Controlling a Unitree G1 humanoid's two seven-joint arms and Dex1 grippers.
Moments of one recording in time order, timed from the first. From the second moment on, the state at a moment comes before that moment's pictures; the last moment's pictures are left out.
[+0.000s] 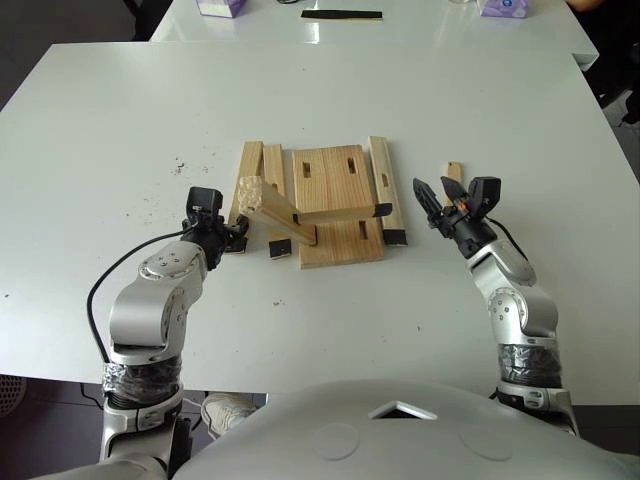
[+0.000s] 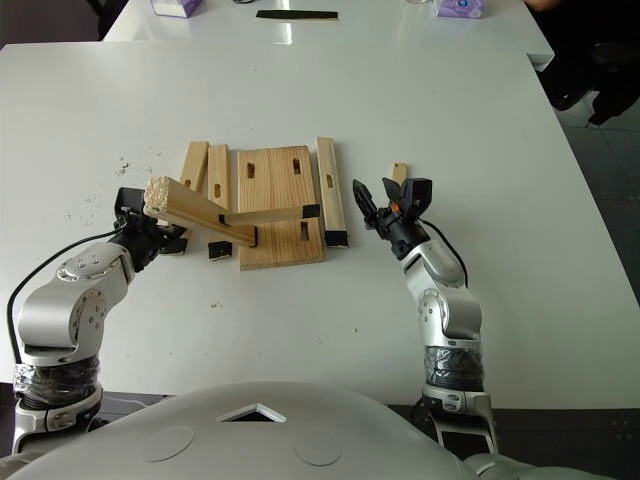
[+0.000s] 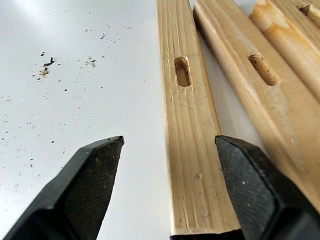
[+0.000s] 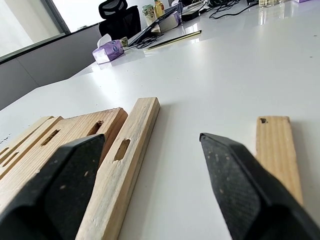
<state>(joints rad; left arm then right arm) 0.05 0.38 0.12 -0.51 -0.25 1.05 -0.09 0.04 -0.14 -0.07 -0.14 0.41 0.36 0.34</state>
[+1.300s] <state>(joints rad) 0.02 0.24 0.11 -0.35 -0.20 0.93 -0.08 0.02 -0.13 -0.04 -0.06 0.36 0.32 0.37</state>
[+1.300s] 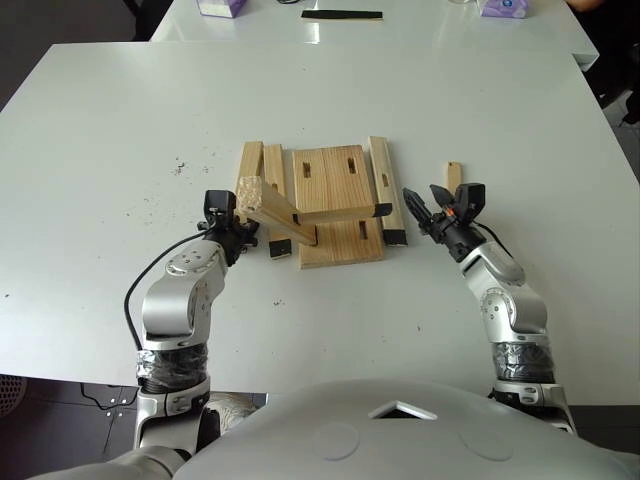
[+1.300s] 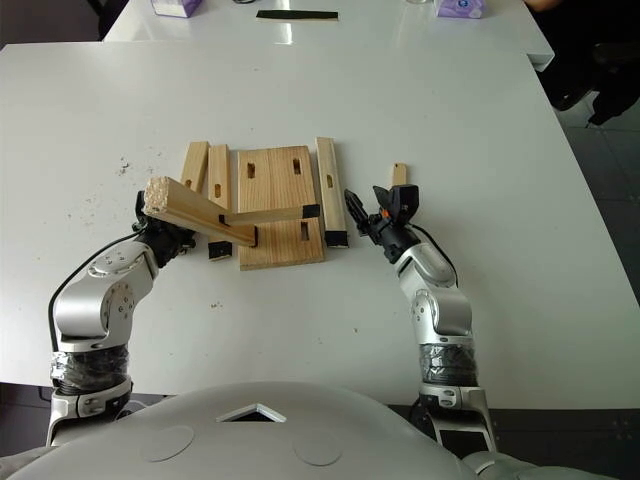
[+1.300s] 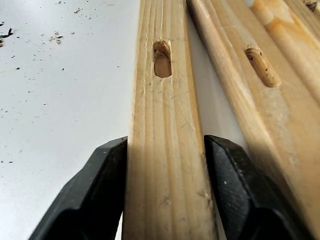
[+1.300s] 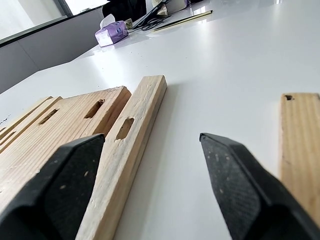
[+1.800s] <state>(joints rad) -0.38 0.23 0.54 -0.24 -0.58 0.92 -0.11 -0.10 -0.15 -0.13 -0.12 0.39 0.36 0.32</state>
